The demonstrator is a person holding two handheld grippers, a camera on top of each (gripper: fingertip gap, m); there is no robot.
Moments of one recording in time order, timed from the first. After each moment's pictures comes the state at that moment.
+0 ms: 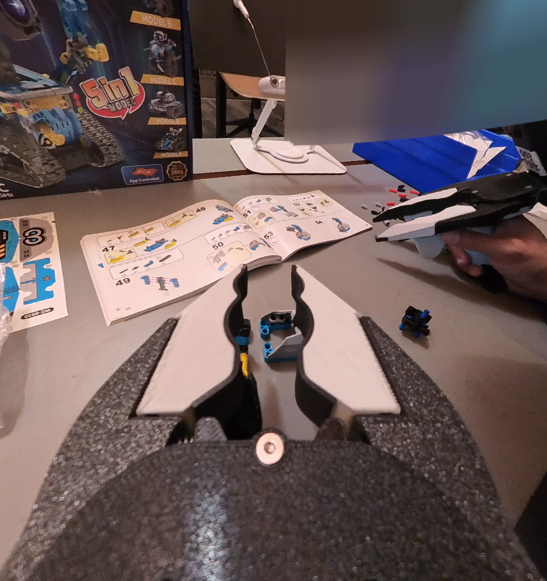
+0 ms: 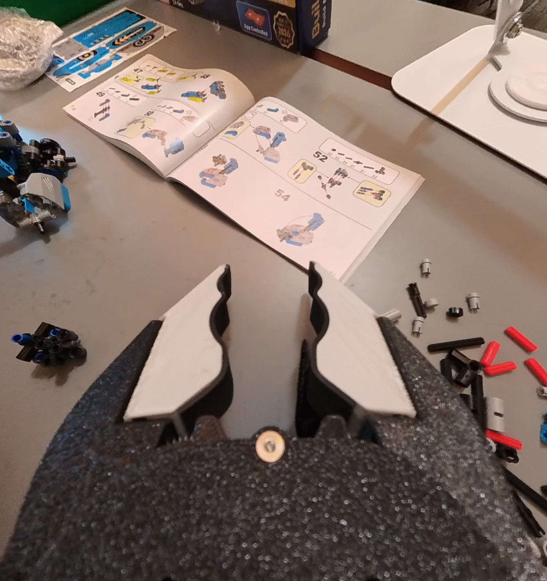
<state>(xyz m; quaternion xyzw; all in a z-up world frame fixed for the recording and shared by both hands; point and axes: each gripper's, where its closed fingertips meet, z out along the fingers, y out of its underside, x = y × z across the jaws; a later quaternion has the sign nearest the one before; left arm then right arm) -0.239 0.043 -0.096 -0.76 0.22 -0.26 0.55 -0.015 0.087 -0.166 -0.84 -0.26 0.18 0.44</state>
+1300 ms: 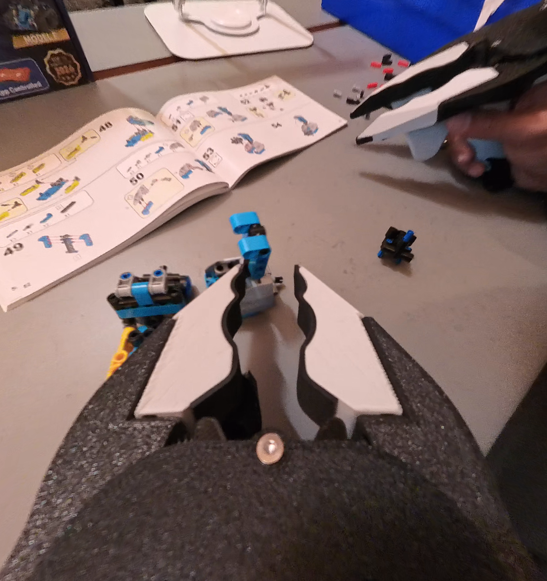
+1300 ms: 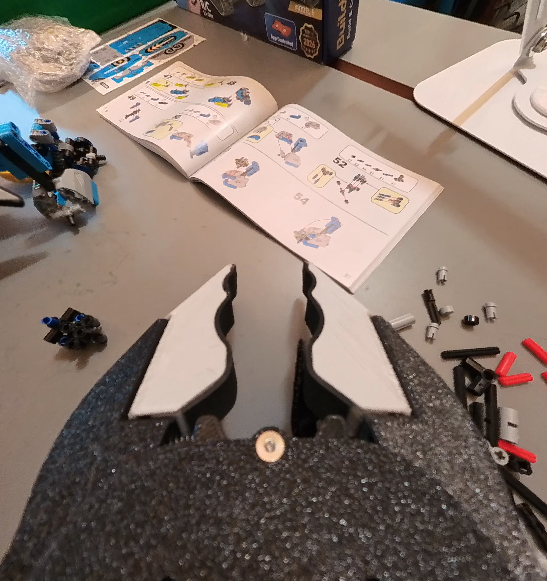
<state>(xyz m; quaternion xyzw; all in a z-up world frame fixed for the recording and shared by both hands) -0.201 0.014 -0.150 -0.81 0.32 -0.24 0.43 -0.022 0.078 -0.162 -0.83 -0.28 0.20 0.44</state>
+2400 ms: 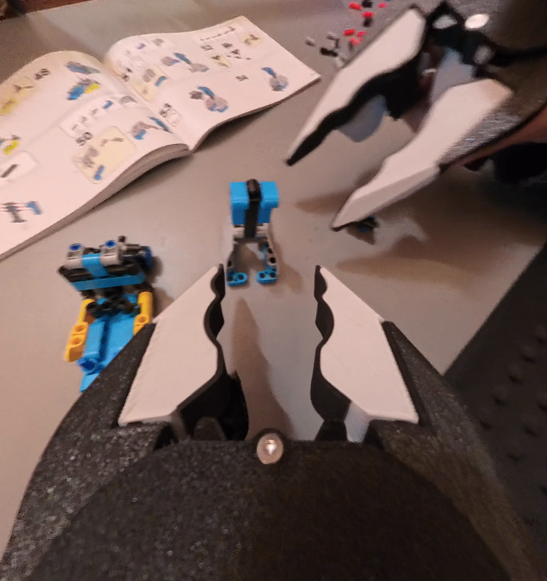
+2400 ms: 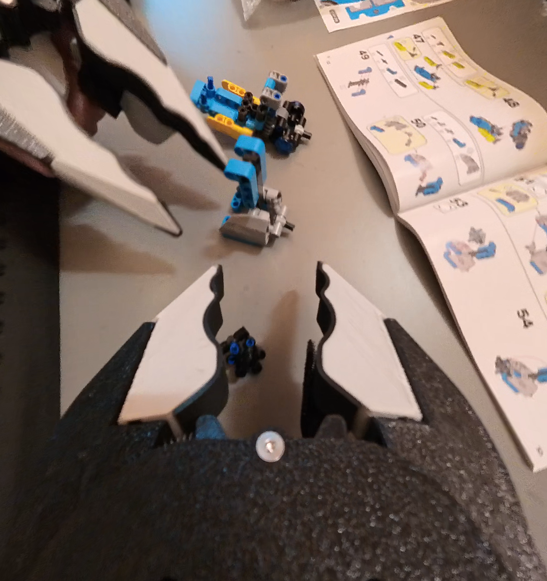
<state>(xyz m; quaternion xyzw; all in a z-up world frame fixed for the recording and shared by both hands) -0.196 -0.019 -0.153 -0.83 0.34 -0.24 0.37 -0.144 0.003 -0.156 -0.76 -0.50 0.25 0.32</state>
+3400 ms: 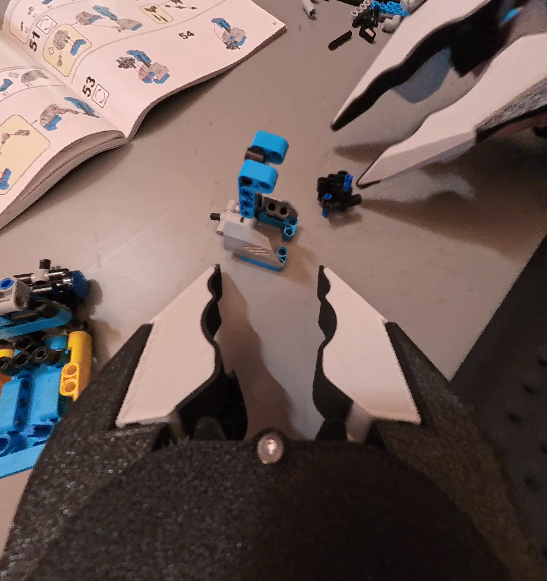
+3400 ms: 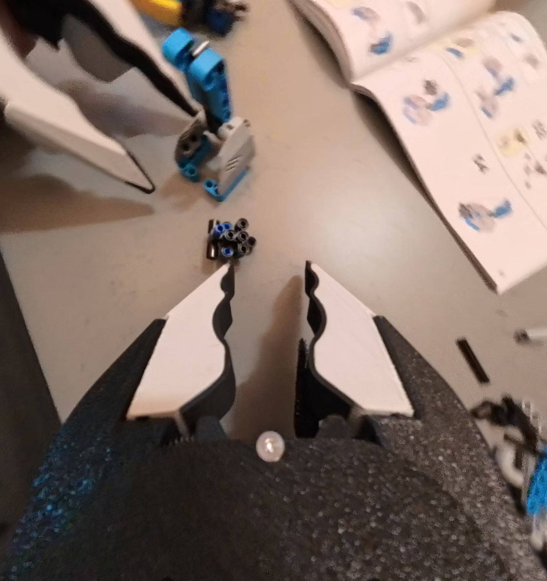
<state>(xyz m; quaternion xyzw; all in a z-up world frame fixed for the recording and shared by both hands) -0.164 -0.025 -0.178 -0.83 0.38 -0.24 0.33 -0.071 -0.014 -0.177 -0.83 -0.44 0.16 0.31</state>
